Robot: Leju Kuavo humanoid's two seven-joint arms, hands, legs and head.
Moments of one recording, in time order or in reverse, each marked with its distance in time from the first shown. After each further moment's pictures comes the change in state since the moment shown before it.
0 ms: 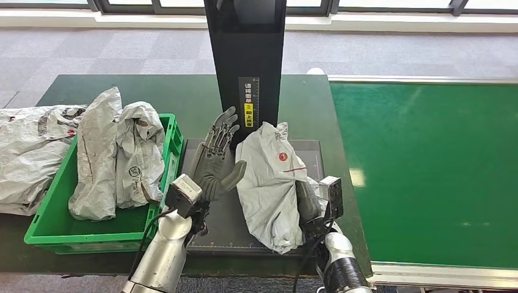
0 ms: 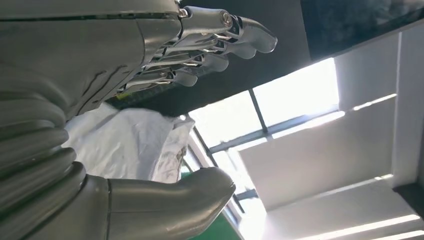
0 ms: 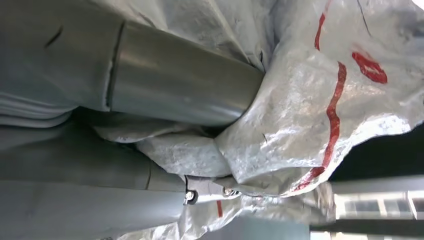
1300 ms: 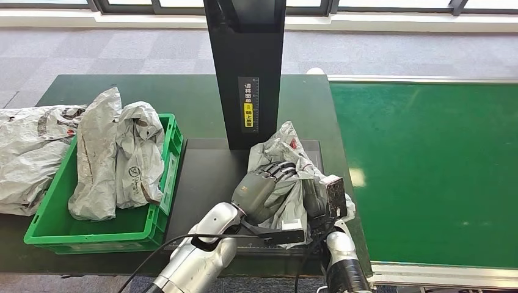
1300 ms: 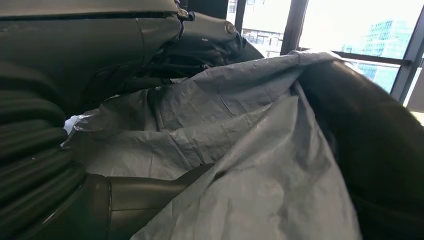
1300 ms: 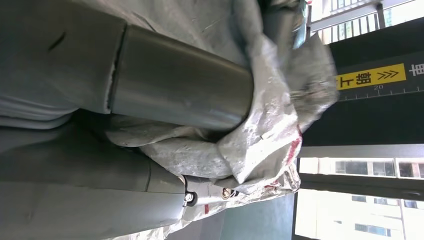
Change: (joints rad) left arm -0.085 -0.031 -0.234 0.376 -0.947 0.438 0.389; right arm 0.036 0.019 -0.029 -0.117 0.124 -0.138 0.000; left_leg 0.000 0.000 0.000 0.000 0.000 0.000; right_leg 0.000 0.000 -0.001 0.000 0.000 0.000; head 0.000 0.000
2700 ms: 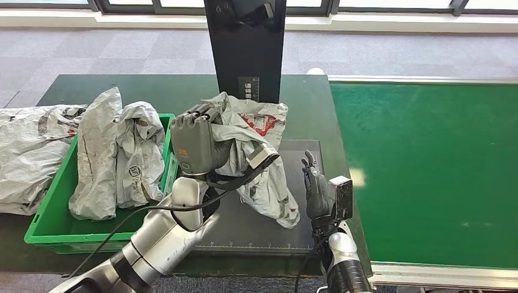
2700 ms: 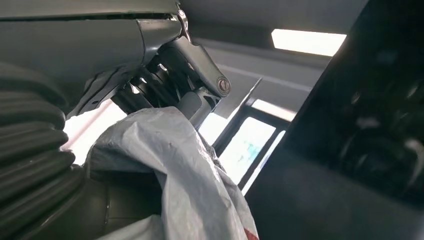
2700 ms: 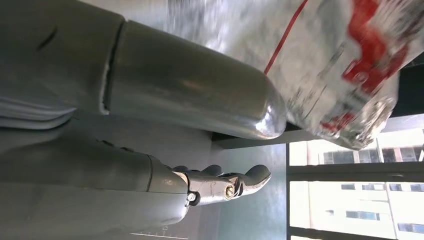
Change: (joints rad) left arm -0.207 0.269 -0.325 -0.331 -0.244 0.511 0.962; right arm 0.005 -0.003 -0.003 -0.005 -0.053 0.000 -0.043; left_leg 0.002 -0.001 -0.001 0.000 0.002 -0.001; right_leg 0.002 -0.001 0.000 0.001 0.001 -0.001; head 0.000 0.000
